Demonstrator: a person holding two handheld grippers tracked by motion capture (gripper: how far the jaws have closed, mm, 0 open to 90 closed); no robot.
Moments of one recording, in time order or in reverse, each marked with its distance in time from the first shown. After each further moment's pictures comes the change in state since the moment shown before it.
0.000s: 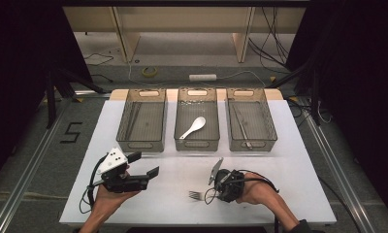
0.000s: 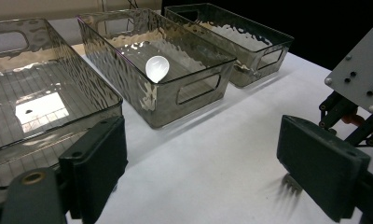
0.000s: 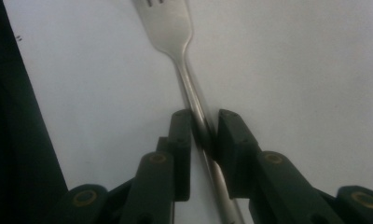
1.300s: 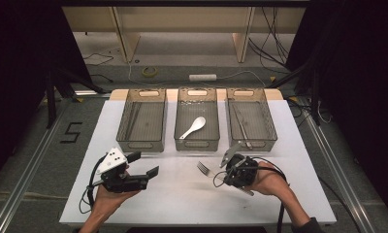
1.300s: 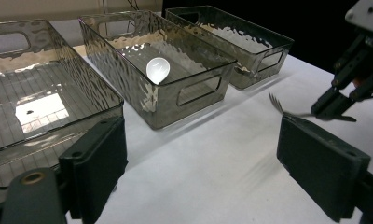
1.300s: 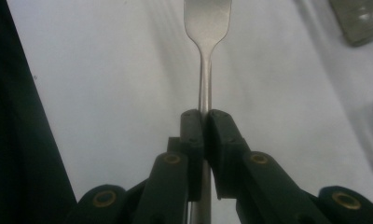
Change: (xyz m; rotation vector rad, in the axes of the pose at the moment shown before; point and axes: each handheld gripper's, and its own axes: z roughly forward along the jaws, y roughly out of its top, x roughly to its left) left arm 0.001 0.000 -0.001 -0.010 0.001 -0.005; right arm -0.024 -0.016 -0.048 -0.156 -0.034 0.106
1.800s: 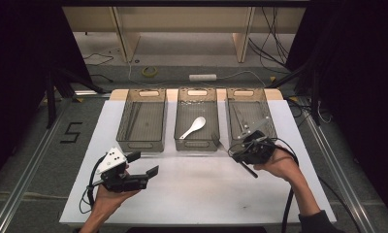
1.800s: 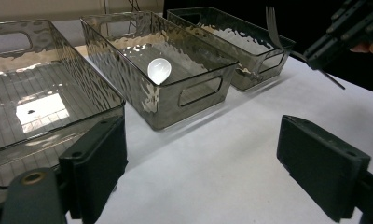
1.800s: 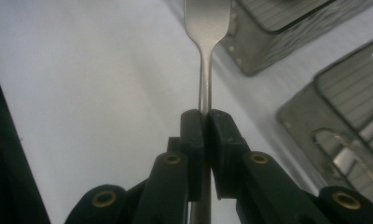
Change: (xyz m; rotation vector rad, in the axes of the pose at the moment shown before) left arm 0.001 0.000 0.000 -0.006 0.003 -0.010; right arm -0.049 -0.011 -0.043 -0.197 -0.032 0.185
